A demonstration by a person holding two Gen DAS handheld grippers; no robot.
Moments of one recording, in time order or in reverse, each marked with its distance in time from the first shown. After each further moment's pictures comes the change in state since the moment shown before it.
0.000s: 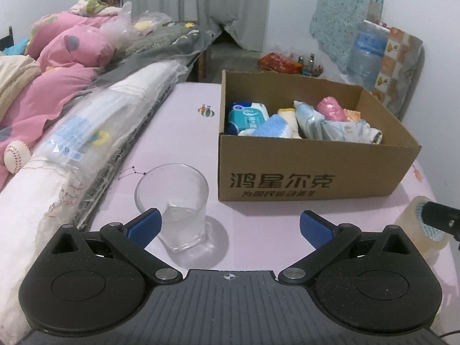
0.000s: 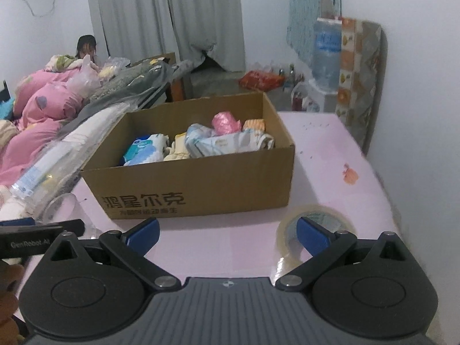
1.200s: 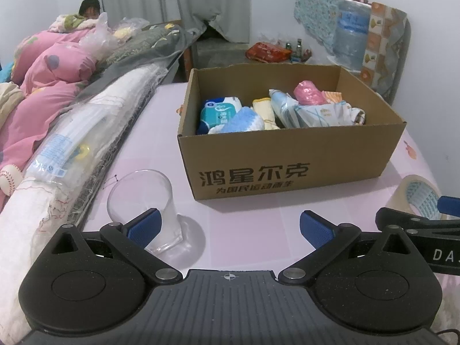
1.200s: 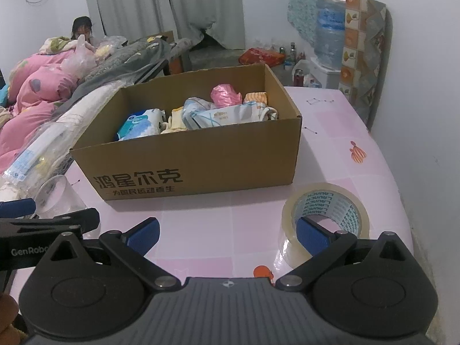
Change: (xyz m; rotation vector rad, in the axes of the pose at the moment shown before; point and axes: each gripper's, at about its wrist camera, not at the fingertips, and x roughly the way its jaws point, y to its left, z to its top) left arm 0.003 -0.044 0.002 0.106 0.028 0.014; right arm 0.021 0.000 -0.006 -0.008 0.095 -0.011
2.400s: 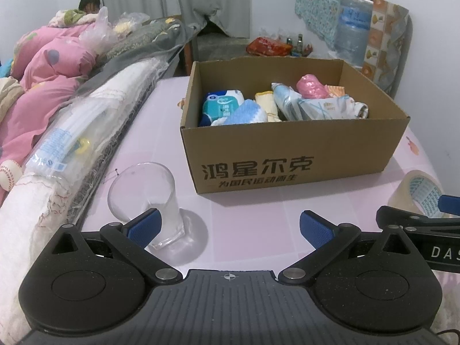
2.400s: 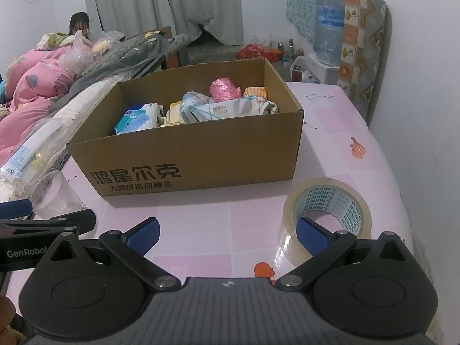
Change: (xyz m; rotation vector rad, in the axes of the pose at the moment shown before) left arm 0.004 0.002 -0.003 -0.007 0.023 0.001; right arm 0.007 0.000 0.000 -0.007 0.017 -0.011
